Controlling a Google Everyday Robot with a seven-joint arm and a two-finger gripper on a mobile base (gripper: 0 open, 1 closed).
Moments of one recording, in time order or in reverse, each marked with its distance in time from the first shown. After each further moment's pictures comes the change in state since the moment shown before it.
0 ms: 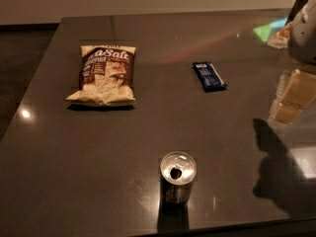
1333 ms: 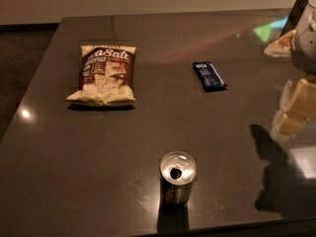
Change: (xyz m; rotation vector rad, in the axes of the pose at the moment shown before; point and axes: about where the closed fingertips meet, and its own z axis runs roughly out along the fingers) arm -0.003 0.021 0.000 -0.043 -0.069 -0.028
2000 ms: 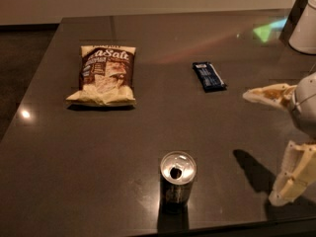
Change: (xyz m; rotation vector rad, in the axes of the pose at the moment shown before) arm -0.013 0.090 0.028 -0.140 -0.279 -0.138
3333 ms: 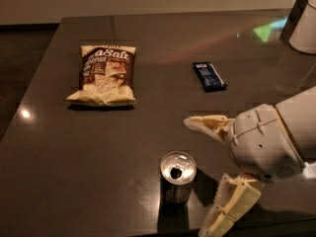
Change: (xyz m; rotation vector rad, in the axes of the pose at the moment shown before) arm -0.085 0.049 0.066 -0.116 -0.329 0.011
